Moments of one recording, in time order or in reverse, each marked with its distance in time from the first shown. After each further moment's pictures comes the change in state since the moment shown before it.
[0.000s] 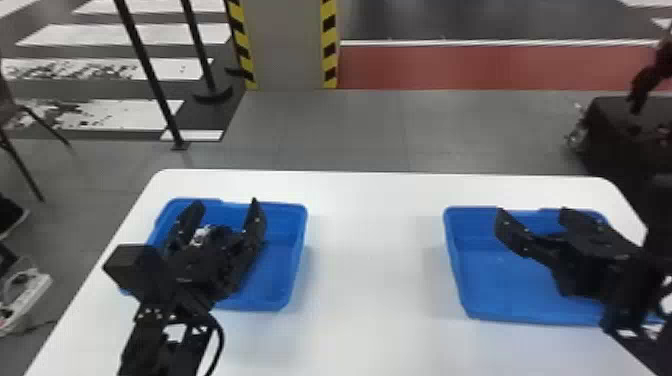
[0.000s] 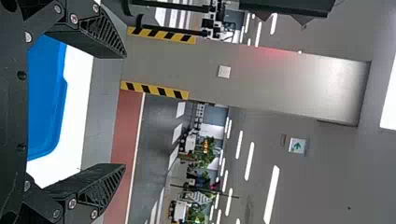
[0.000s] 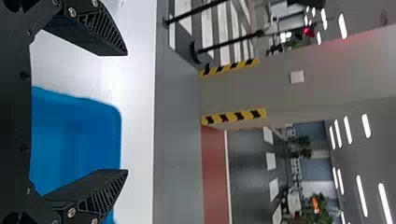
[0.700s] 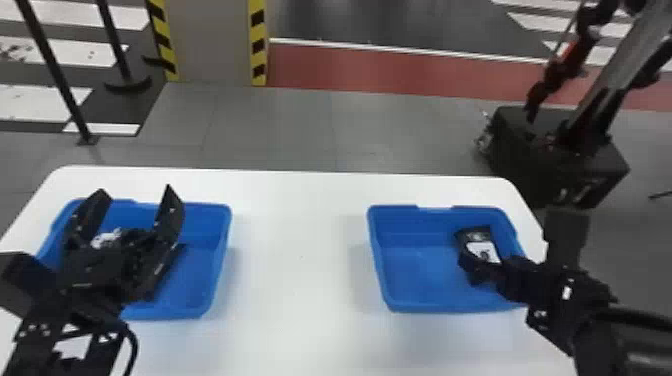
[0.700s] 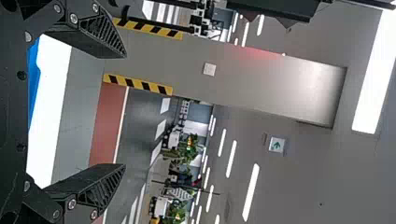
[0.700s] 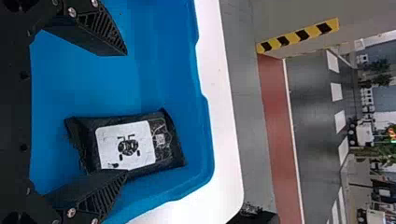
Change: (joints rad) left arm -0.005 -0.007 -0.016 -0.007 0.032 -0.057 0.000; right arm -0.170 -0.052 -0.130 0.459 0.036 0.007 -0.010
